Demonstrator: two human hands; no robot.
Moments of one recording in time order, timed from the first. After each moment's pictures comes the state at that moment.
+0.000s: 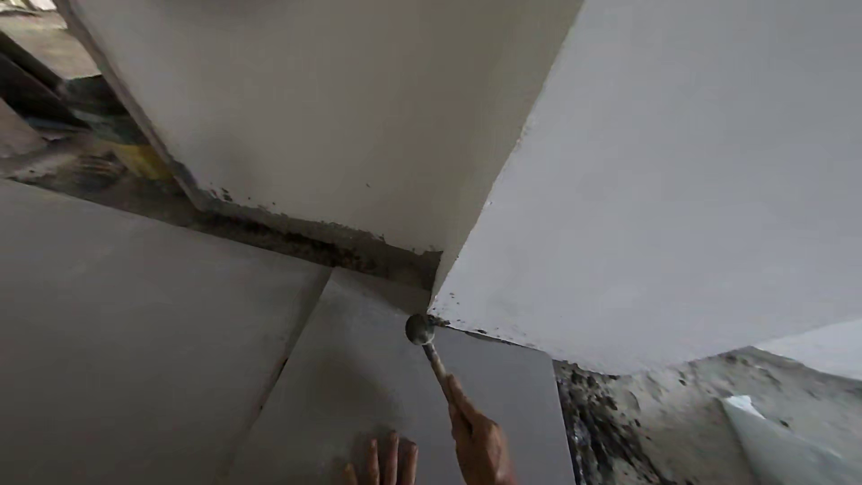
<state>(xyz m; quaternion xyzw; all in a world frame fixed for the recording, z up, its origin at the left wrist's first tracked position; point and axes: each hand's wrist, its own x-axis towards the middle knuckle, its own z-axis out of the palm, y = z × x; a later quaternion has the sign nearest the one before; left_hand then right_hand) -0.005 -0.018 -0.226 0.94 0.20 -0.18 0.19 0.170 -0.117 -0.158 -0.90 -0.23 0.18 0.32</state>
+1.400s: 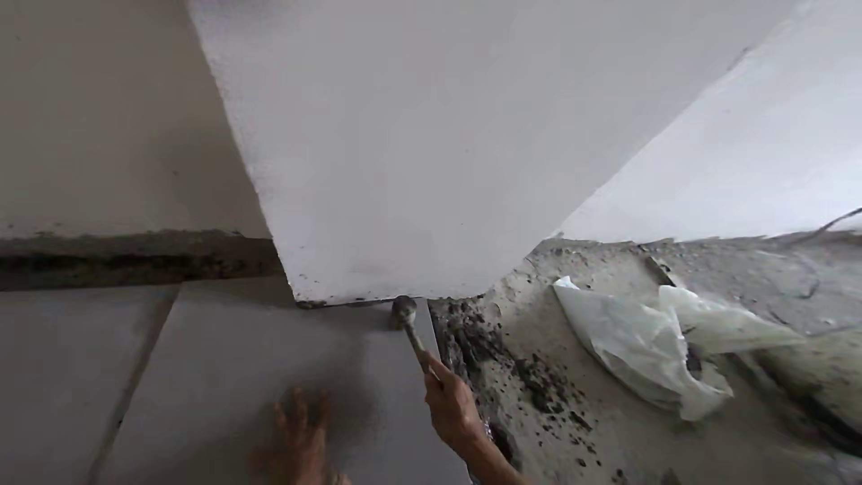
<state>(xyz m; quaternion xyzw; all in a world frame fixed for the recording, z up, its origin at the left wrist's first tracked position) 0.084 -0.037 -0.198 0.93 0.22 -0.22 0.17 0.209 -0.275 -0.157 -0.91 -0.02 0.20 0.36</state>
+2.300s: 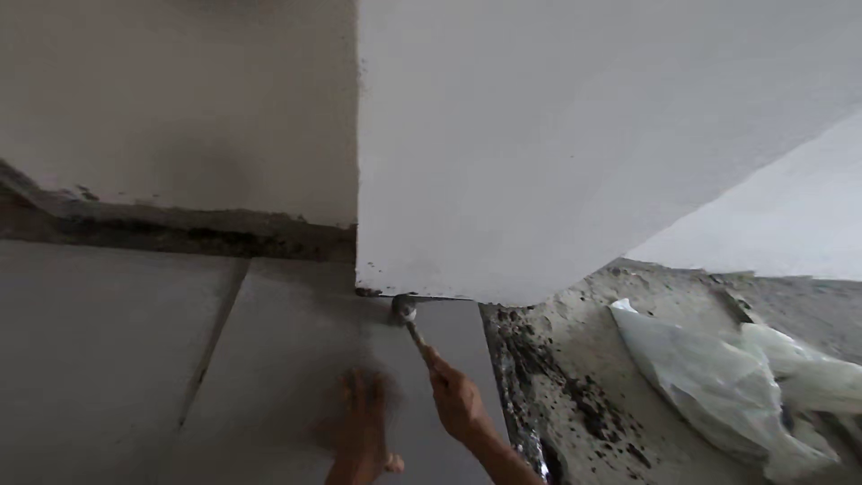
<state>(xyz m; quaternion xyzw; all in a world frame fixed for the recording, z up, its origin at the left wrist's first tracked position) 0.084 -0.034 -0.193 0.92 0.21 -0.23 0.23 0.196 -0.189 -0.145 -0.92 -0.10 0.24 0.31</state>
